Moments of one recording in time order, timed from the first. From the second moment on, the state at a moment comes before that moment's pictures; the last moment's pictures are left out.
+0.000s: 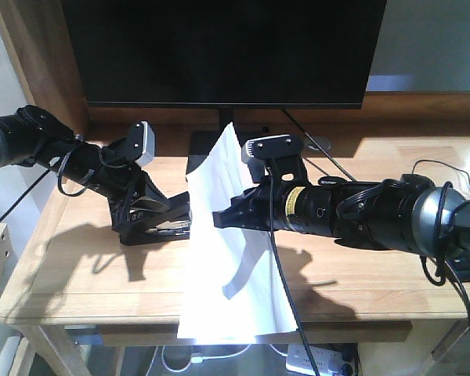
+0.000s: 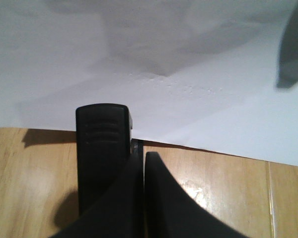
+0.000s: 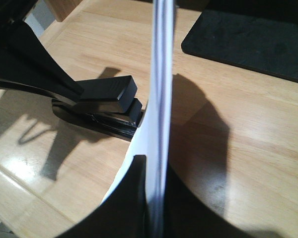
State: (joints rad) left arm -0.08 2.16 -1.58 -0.91 1.05 1.83; right arm 0.50 1.80 -1.02 -1.19 -0.18 1.36
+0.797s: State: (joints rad) left arm -0.08 2.16 -1.58 -0.91 1.05 1.83; right arm 0.50 2.01 -1.15 -1.08 -0.21 1.36
